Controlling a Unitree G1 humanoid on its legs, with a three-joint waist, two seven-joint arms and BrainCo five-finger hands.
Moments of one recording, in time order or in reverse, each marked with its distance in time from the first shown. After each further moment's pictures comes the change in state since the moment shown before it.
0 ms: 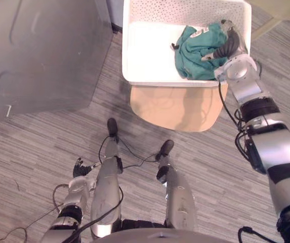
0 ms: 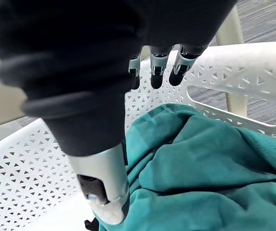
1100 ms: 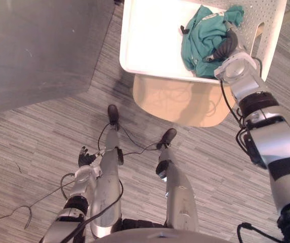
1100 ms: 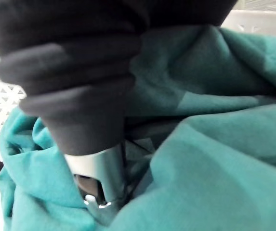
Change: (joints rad) left arm -0.065 -0.040 -0.042 -0.024 -0.119 -0.035 0.040; right arm -0.053 0.009 0.107 0.136 -0.004 0.005 -0.024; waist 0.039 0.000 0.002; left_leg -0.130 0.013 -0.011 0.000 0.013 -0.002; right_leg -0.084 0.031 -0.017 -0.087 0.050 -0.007
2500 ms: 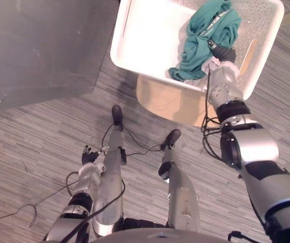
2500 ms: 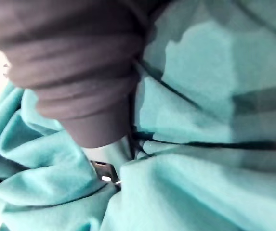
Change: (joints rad) left arm -0.035 -0.037 -0.007 0.002 -0.108 0.005 0.026; right arm 0.053 0.253 -0.441 0.011 1.024 -0.193 -0.113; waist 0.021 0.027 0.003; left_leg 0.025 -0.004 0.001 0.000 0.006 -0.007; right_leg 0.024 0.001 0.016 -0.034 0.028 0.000
